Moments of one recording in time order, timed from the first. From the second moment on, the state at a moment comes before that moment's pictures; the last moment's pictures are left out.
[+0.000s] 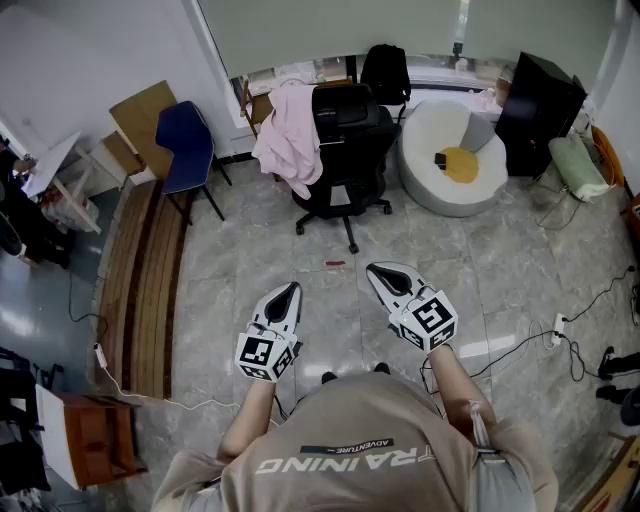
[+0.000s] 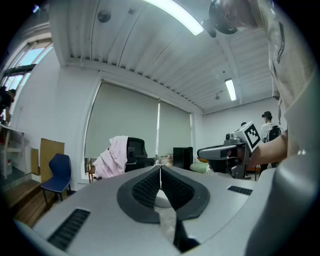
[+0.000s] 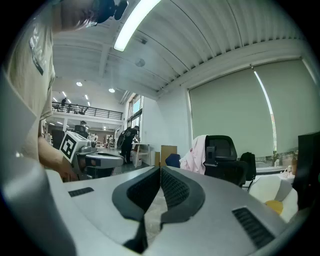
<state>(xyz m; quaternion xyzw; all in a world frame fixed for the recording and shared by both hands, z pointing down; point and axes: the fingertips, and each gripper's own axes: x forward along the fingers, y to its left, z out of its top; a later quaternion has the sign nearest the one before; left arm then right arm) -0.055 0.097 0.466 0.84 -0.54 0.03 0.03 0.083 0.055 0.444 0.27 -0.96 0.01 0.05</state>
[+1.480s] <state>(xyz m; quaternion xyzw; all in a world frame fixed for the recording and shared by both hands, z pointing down) -0.136 0.092 0.480 0.86 -0.51 0.01 0.05 0.029 0.069 0.464 0.33 -0.94 0.03 0.06</state>
